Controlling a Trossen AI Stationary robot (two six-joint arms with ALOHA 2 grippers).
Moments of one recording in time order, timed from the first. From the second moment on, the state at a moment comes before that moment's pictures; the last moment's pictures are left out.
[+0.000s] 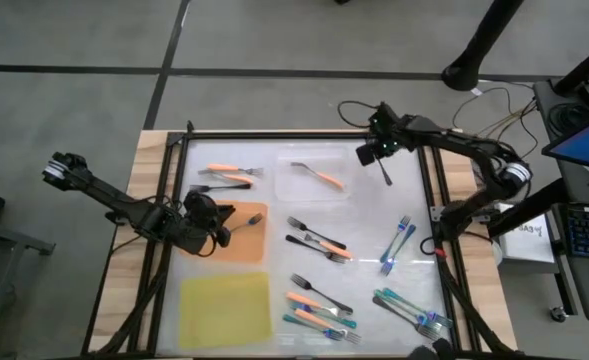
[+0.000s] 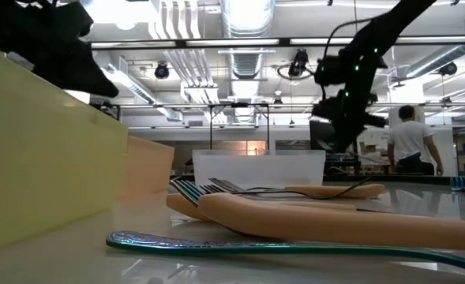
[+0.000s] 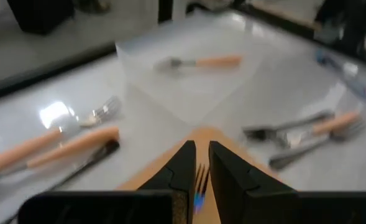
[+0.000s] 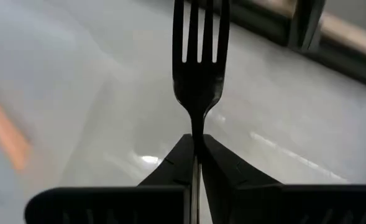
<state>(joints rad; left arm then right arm) -0.46 0.90 0.51 -0.42 -0.94 -0.88 -0.82 1.47 1.01 -0.65 0.04 0.28</state>
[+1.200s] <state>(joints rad) -0.39 1.41 0.70 0.56 -1.17 -0.08 0.02 1.62 1.01 0.23 0.56 -0.05</state>
